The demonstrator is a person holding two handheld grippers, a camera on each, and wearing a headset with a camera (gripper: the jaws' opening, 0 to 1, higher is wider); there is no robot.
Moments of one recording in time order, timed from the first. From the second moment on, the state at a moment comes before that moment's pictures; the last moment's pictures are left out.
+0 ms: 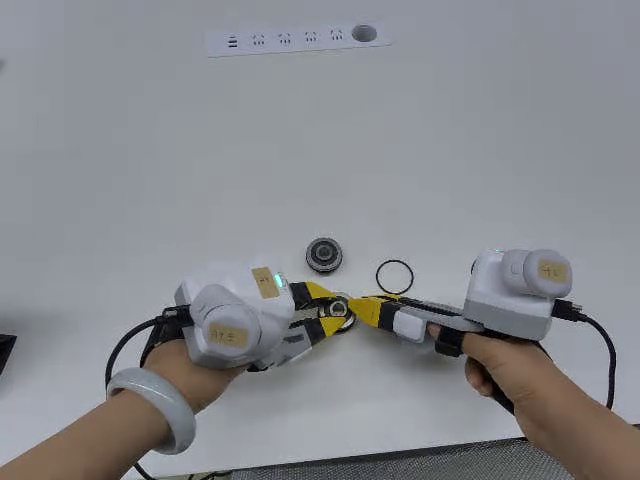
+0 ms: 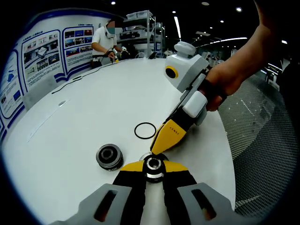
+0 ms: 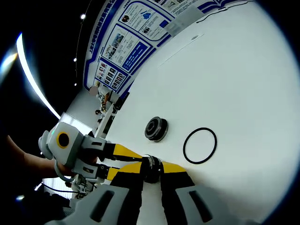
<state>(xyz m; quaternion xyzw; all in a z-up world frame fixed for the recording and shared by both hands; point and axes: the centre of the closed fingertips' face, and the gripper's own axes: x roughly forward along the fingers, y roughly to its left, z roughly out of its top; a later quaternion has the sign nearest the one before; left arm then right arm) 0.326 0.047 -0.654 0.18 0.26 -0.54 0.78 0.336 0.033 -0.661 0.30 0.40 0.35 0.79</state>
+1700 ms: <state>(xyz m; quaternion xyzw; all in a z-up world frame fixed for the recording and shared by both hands) 0.326 0.047 -0.655 0.18 0.26 -0.54 0.78 0.329 0.030 -0.660 0.30 0.41 0.36 0.78</state>
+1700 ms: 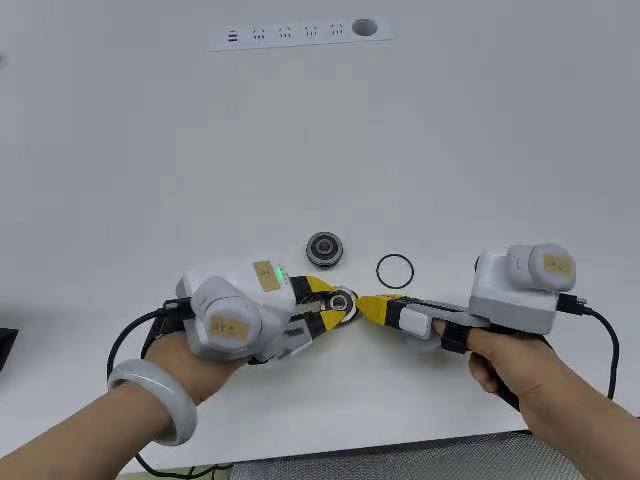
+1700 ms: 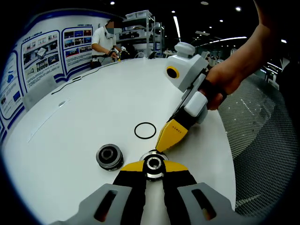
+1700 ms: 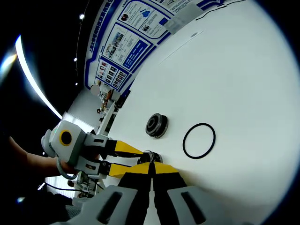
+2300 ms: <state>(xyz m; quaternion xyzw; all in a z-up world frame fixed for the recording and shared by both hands) 0.326 0.047 -0.655 0.18 0.27 -0.54 0.78 0.329 0.035 -0.655 0.31 0.41 0.36 0.77</state>
